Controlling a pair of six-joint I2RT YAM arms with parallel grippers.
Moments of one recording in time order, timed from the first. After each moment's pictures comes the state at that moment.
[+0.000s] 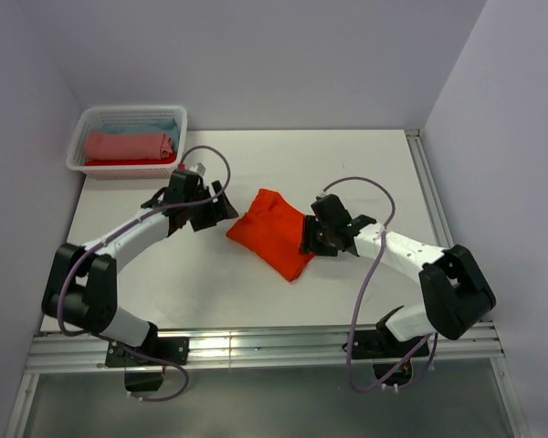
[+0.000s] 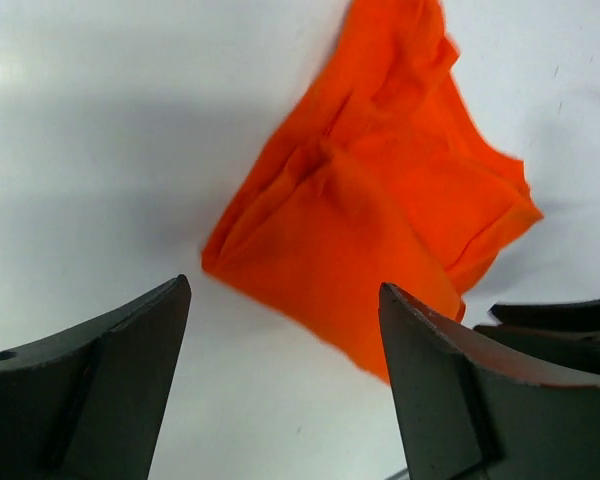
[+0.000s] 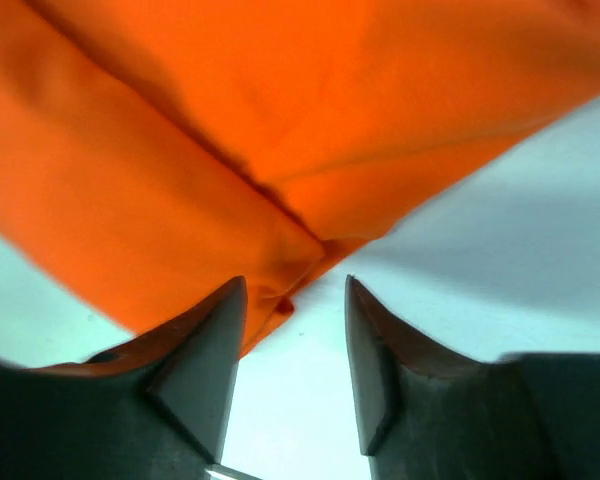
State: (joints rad) left arm -0.36 1.55 1.02 -0.27 0.19 -0.65; right arm 0.56 1.43 0.76 -0.38 -0.03 0.64
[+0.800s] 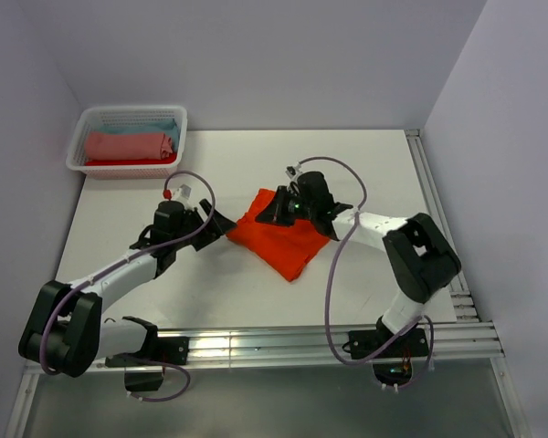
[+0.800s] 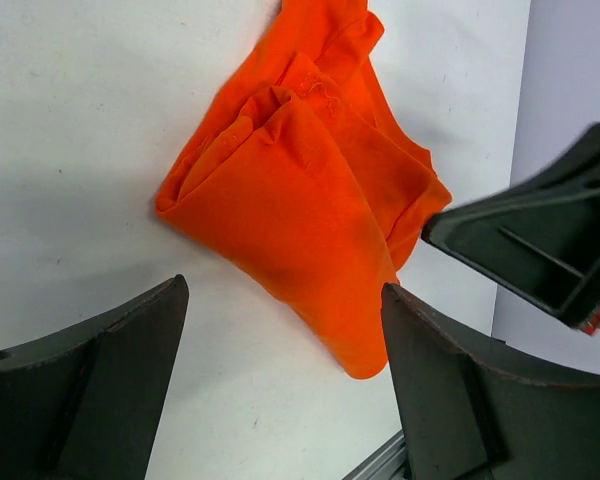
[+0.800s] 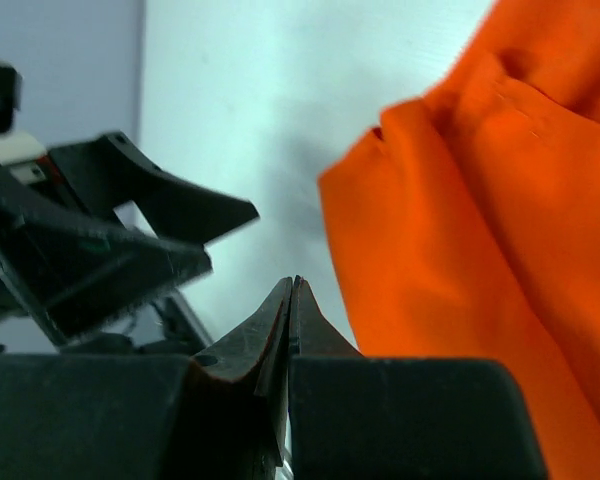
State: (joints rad) left arm -0.36 1.25 0.53 0.18 0.26 -0.88; right arm 0.56 1.63 0.92 0.17 -0.44 0.80
